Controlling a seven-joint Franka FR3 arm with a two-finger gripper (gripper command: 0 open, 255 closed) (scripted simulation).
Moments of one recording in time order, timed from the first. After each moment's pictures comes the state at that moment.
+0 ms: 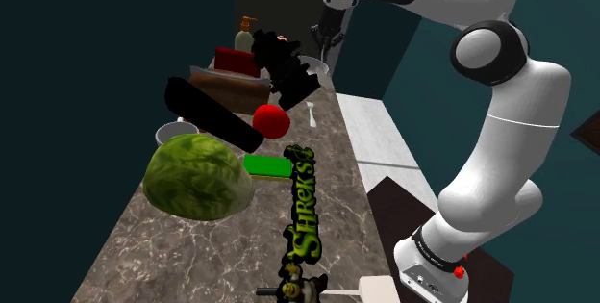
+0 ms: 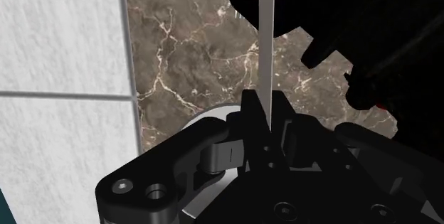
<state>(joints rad) -0.44 0.39 0.34 -1.28 -0.16 1.70 0.61</state>
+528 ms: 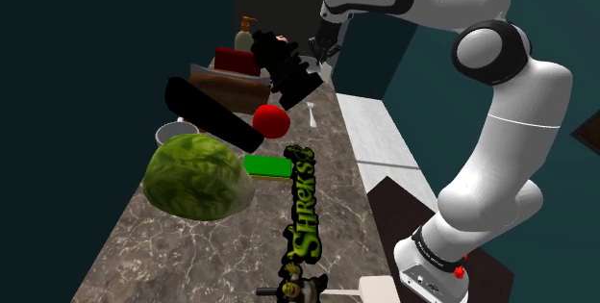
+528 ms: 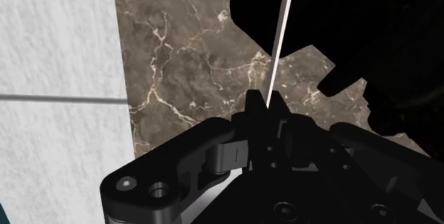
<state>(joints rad) -0.45 0.38 0.33 -1.40 -0.16 1.82 0.62</state>
